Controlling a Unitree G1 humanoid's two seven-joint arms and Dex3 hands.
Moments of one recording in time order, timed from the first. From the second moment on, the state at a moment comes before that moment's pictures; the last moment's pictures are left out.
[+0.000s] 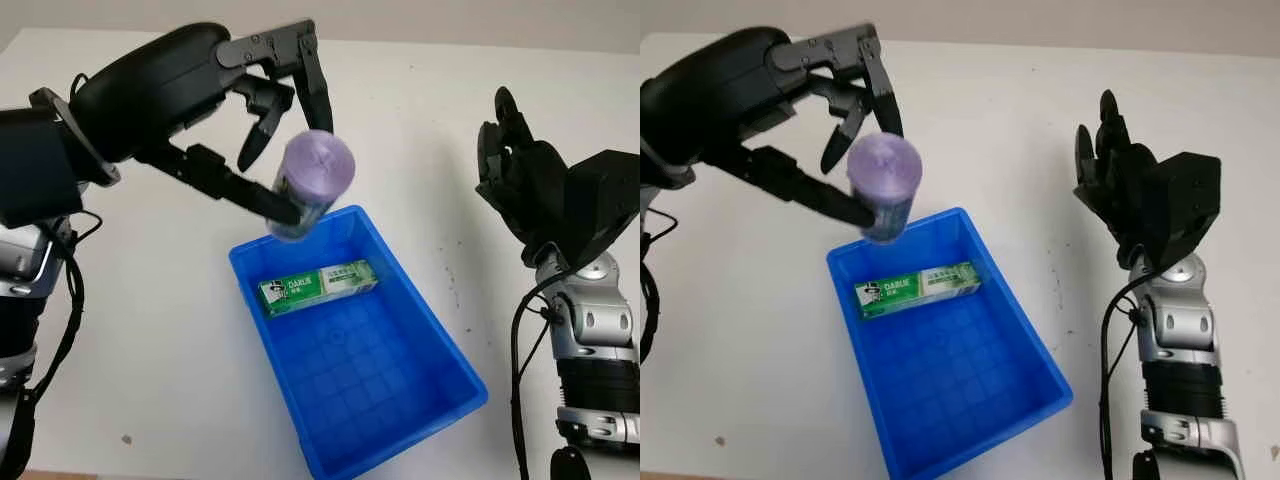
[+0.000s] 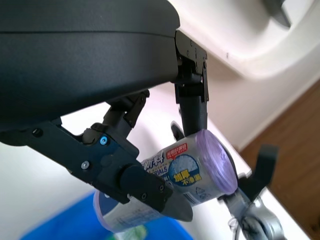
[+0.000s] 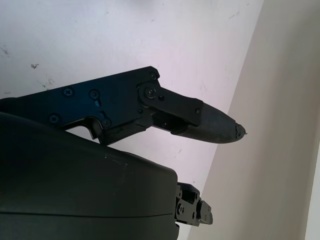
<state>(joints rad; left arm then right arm) -0.72 0.79 -0.07 -0.18 -0.29 0.02 -0.81 -0.48 -0.38 -0.20 0.15 0.12 0.25 0.19</state>
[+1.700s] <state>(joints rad) -0.86 0.36 0.17 0.95 -0.18 -0.28 -0.37 -0.51 -0.35 -0.19 0.18 0.13 0.20 0.18</state>
